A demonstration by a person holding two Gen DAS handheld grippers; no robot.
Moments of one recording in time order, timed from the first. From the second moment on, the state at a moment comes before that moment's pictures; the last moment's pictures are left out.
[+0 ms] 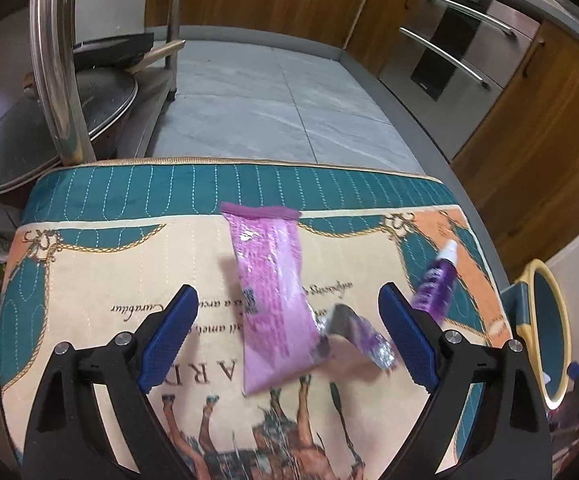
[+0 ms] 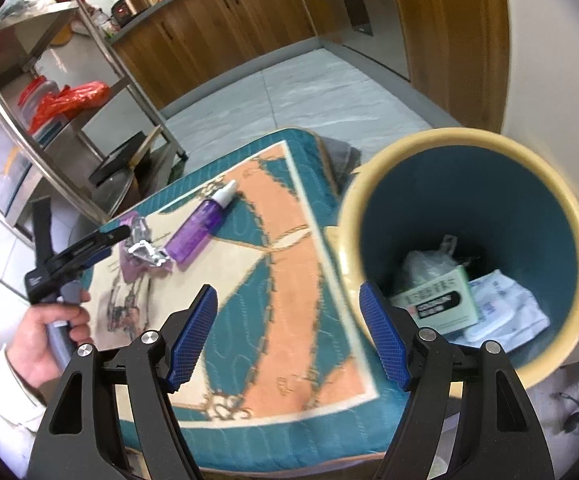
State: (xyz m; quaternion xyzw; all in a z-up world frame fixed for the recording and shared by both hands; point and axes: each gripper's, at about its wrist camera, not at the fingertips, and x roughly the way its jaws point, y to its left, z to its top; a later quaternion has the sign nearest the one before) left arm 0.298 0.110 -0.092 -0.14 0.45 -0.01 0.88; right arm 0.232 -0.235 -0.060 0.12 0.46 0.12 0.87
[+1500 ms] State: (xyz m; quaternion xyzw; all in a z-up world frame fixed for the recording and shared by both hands) left arm 0.233 0.166 -0.075 -0.21 0.45 0.02 0.87; right arm 0.369 -0.050 -0.131 0.11 0.54 0.10 0.83
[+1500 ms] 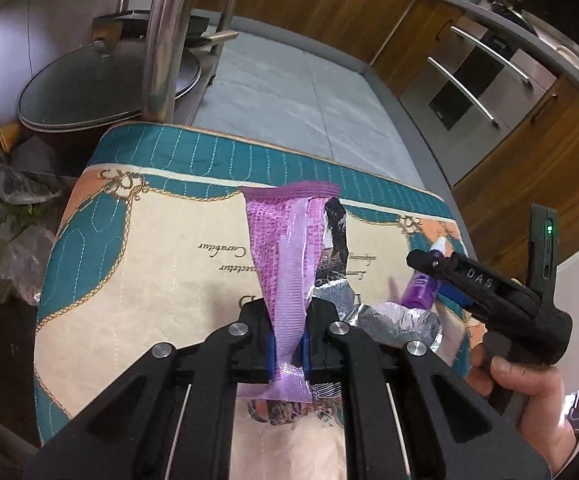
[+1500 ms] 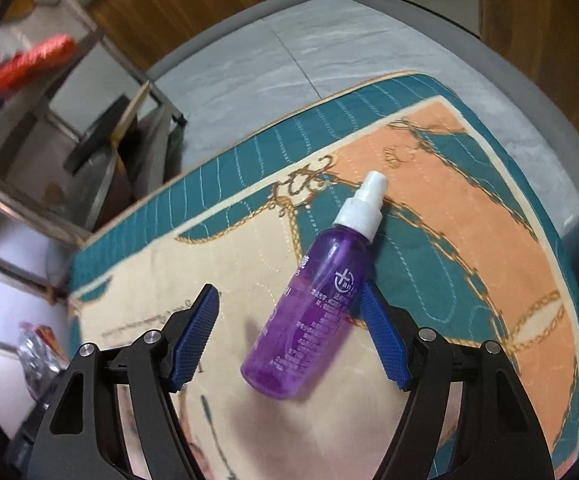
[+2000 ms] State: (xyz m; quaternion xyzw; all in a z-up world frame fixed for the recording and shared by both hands) left arm 0.237 0.159 -0.076 -0.18 0.45 0.02 0.88; right arm 0.326 -0.061 -0.131 -0.04 0.52 0.16 0.84
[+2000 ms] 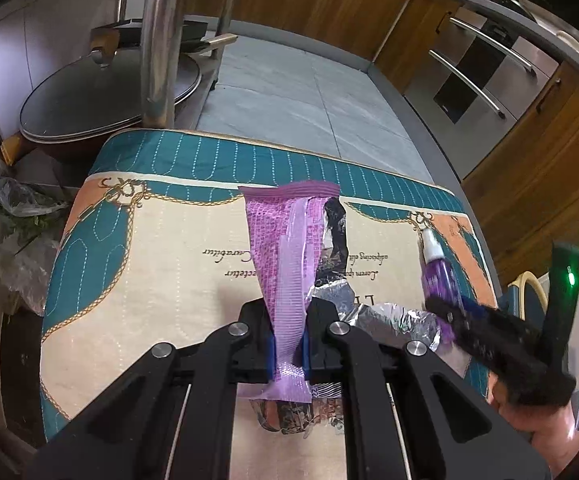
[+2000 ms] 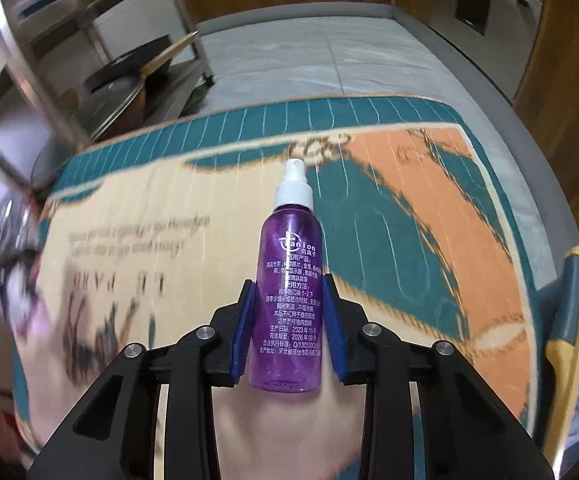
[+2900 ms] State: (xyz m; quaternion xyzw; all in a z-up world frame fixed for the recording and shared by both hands) left arm 0.195 0.085 -0.043 -0.14 0.40 -0.06 0.91; right arm 0.204 -0.160 -0.034 -0.01 0.41 0.24 0.88
